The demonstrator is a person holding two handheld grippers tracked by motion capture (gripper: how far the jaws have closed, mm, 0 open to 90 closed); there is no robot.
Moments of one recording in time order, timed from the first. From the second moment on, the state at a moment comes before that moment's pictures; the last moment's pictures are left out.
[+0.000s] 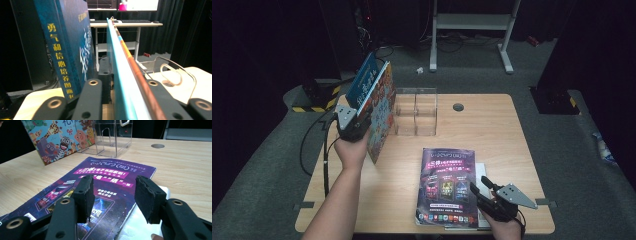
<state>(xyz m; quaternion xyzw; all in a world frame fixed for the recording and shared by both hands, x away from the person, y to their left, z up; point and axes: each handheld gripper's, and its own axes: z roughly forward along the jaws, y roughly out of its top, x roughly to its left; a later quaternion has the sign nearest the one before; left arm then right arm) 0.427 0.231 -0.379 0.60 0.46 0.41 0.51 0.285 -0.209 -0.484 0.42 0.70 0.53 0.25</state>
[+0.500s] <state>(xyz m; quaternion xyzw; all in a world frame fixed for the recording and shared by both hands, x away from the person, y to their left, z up) 0.413 0.243 -0.389 0.64 0.44 0.40 0.49 0.285 -0.217 -0.480 0.42 0.69 0.53 0.26</state>
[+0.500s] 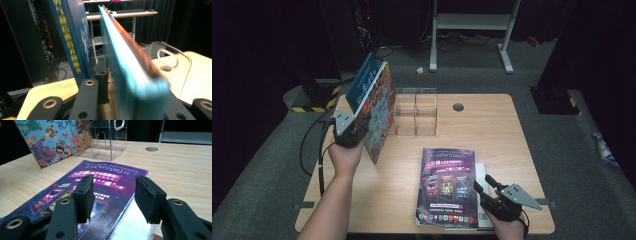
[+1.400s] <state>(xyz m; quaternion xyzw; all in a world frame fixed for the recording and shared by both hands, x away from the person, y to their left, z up) 0.389 0.255 -0.412 0.67 0.41 0.38 0.48 0.285 -0.216 -0.481 0.43 0.69 0.53 0.26</state>
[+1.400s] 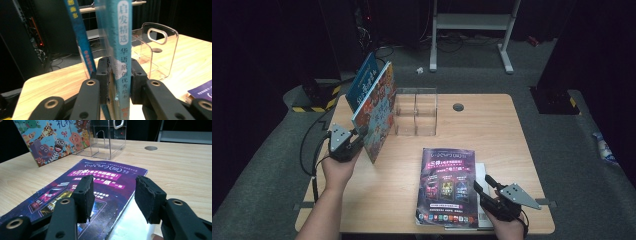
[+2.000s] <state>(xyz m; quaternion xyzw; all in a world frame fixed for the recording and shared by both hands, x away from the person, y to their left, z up) 0.389 0.249 -0.414 0.60 0.50 0.38 0.50 0.284 -0.216 -0.481 0.43 0.69 0.53 0.26</state>
